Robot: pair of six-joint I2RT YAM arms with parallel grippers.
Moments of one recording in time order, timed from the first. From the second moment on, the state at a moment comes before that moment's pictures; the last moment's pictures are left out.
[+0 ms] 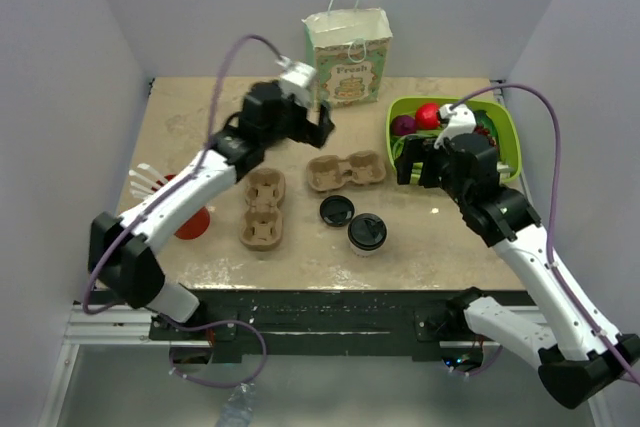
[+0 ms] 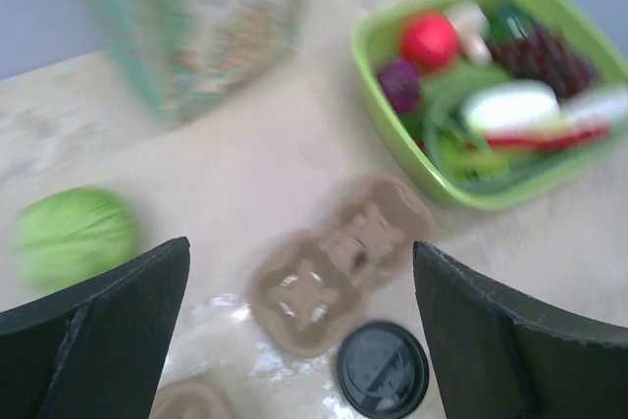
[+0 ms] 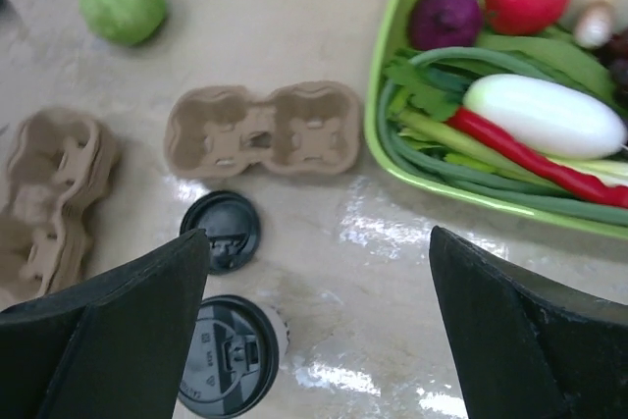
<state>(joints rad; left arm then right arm) -0.62 1.55 1.36 -0.15 0.07 -0.07 0.45 0.92 1.06 -0.58 0.21 0.28</state>
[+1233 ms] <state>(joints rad) -0.42 0.97 0.94 -0.48 -0.14 -0.47 0.46 1.94 1.46 -0.74 -0.23 -0.91</state>
